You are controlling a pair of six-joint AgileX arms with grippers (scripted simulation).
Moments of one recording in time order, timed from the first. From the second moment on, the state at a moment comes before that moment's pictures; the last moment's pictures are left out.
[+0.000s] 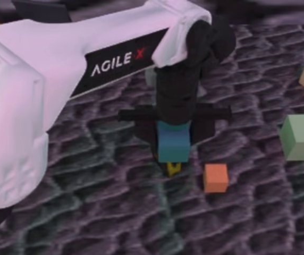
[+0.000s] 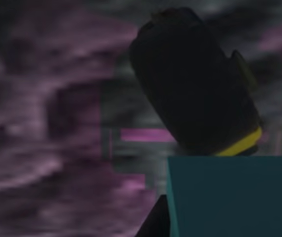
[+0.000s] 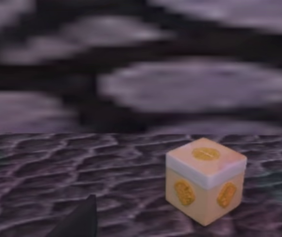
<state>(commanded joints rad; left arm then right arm) -0.77 2.26 1.94 -1.24 -0.01 -0.76 0.01 0.00 0.00 0.00 0.00 0.00</state>
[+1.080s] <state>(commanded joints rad) -0.79 2.30 1.74 -1.00 -0.01 -0.78 0.01 0.00 0.00 0.00 0.00 0.00</state>
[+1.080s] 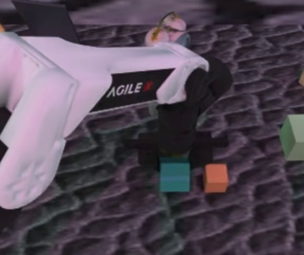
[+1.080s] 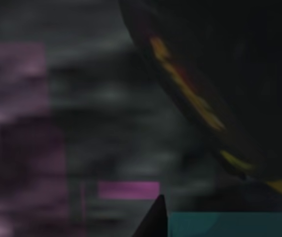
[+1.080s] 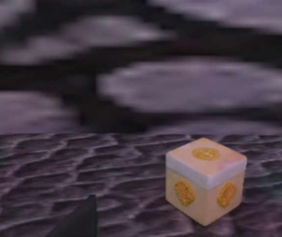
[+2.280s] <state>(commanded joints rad) -0.79 2.30 1.74 -1.00 -0.01 -0.78 0.01 0.00 0.00 0.00 0.00 0.00</state>
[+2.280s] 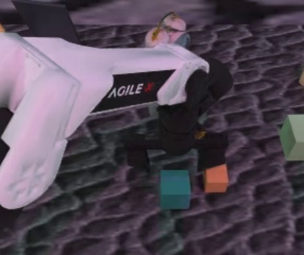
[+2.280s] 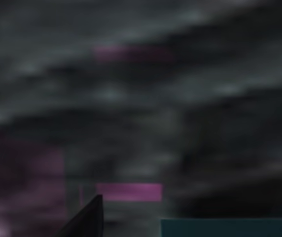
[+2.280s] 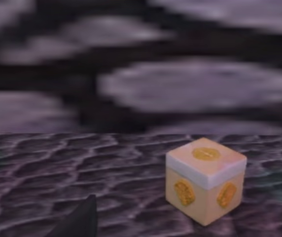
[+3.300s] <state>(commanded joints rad) -0.77 2.23 1.90 -1.22 -0.01 -0.78 0.01 0.01 0.01 -0.01 0.00 0.00</state>
